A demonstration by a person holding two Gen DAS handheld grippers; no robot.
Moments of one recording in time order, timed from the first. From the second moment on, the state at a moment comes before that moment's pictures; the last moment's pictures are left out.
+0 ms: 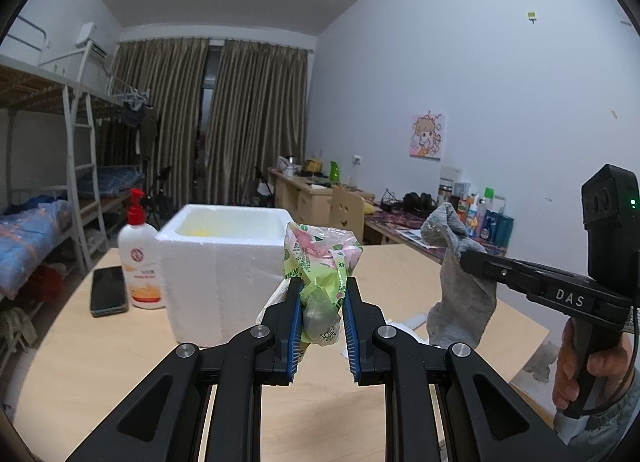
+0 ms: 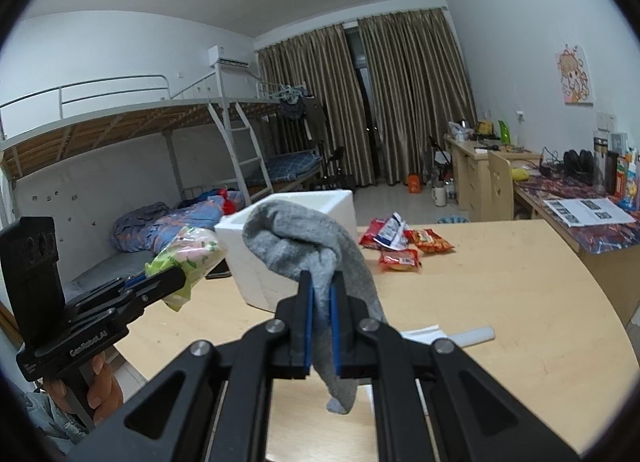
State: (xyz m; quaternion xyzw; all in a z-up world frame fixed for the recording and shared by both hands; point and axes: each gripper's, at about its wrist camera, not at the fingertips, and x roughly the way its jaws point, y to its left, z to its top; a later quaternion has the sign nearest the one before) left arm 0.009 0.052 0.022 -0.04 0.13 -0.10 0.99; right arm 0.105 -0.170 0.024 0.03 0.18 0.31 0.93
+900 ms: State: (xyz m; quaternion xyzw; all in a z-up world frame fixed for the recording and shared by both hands) left arm -0.025 0.085 0.047 -0.03 0.09 -0.01 1.00; right arm 0.103 -0.104 0.032 0.01 0.16 0.40 0.90
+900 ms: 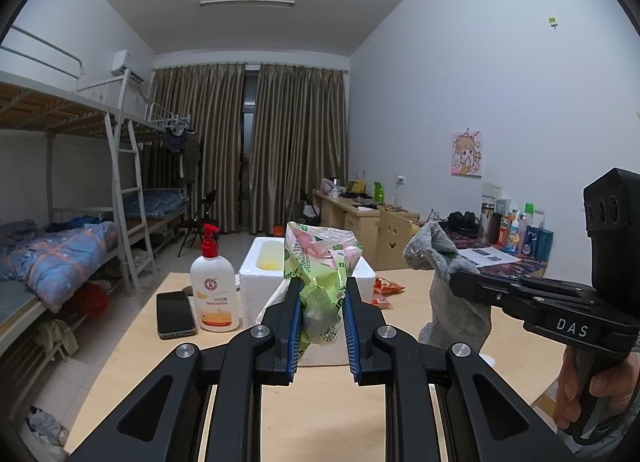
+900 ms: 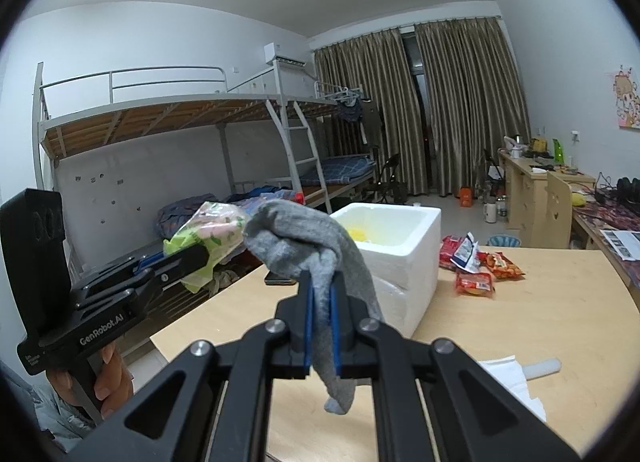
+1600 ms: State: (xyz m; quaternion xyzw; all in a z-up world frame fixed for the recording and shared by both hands) left arm 0.009 0.099 0.066 -0.03 0.09 -0.02 1.00; right arm 0.117 -0.087 0.058 -0.01 0.15 0.40 0.90
